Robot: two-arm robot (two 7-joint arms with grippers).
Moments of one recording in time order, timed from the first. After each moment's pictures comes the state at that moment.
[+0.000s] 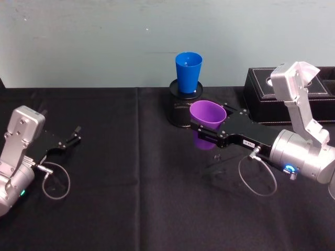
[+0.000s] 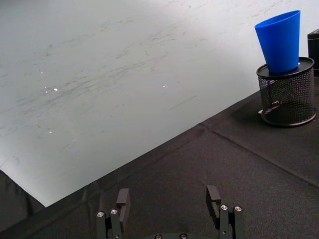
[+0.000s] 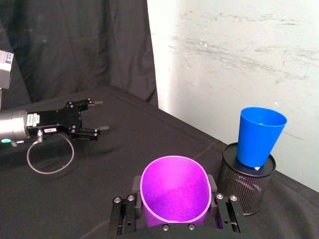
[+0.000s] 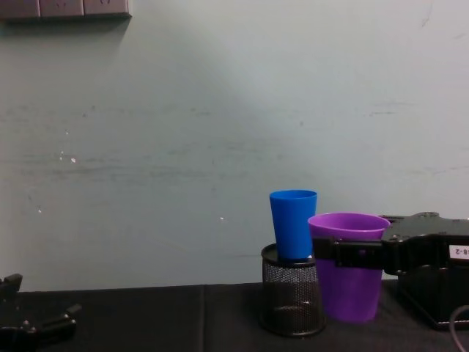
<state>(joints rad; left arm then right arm) -0.20 0.60 0.45 -1.41 -0.25 -0.12 0.03 0.28 0.55 -0.39 -1.63 0.46 0.18 0.50</state>
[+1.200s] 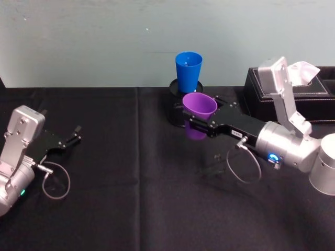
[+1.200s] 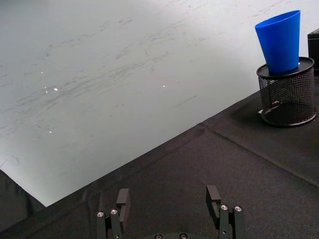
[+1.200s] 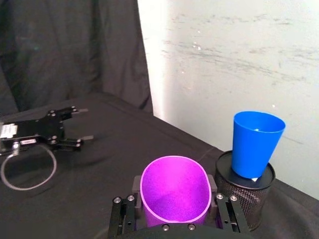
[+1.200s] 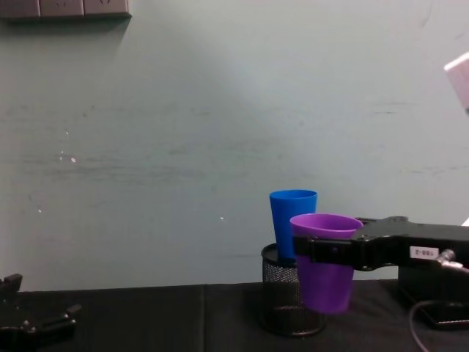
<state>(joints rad) -0.20 0.60 0.45 -1.41 -0.25 -0.12 0.03 0.39 0.47 -0.45 -1.46 0.46 0.11 0.51</state>
